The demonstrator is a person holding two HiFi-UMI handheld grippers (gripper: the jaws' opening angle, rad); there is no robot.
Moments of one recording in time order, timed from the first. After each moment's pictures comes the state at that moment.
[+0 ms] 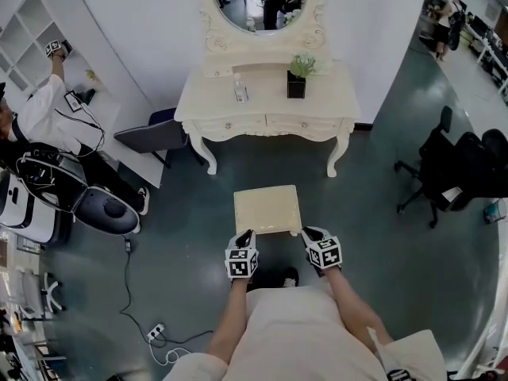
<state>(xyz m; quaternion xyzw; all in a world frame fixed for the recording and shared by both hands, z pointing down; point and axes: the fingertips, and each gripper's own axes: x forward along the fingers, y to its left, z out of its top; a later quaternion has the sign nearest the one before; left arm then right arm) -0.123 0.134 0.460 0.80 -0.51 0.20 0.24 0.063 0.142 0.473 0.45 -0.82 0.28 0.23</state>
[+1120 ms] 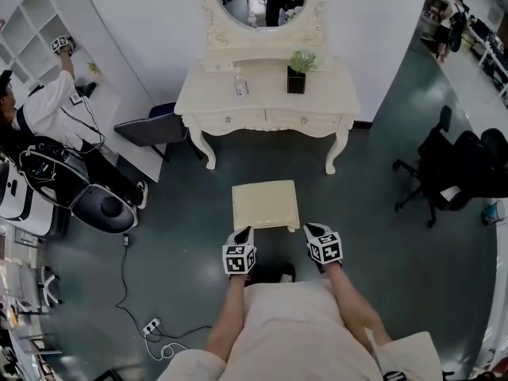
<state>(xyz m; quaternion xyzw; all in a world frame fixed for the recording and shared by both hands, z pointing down) -0.118 0.152 0.460 0.80 -0.51 0.18 0.26 0.080 0.154 0.479 0.45 -0.81 0.27 0.25</state>
